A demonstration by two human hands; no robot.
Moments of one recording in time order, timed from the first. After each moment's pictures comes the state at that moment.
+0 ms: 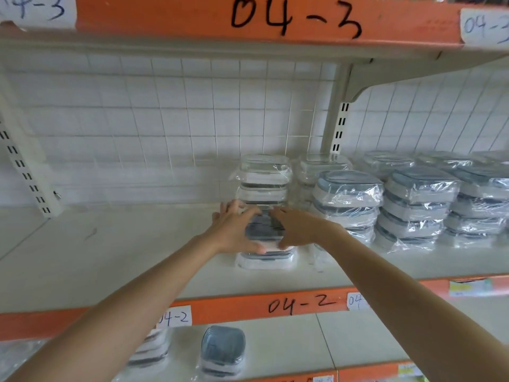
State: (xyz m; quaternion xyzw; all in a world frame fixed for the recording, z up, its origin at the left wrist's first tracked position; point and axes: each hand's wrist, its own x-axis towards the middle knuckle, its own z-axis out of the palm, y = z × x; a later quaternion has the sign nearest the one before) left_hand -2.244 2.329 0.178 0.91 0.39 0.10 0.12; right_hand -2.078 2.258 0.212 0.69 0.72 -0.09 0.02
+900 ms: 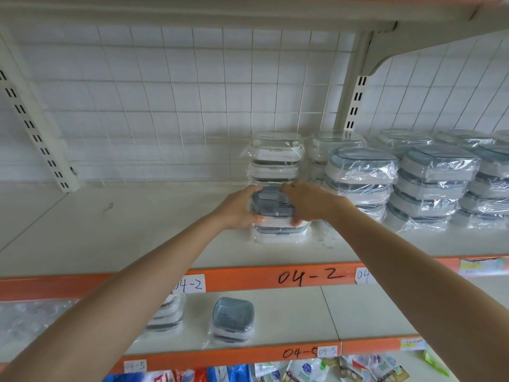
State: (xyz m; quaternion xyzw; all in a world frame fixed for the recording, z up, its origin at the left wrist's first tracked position) left_hand -2.255 2.321 0.174 0.84 0.41 0.17 0.31; right_hand -2.090 2.250 0.219 0.70 0.71 -0.03 0.05
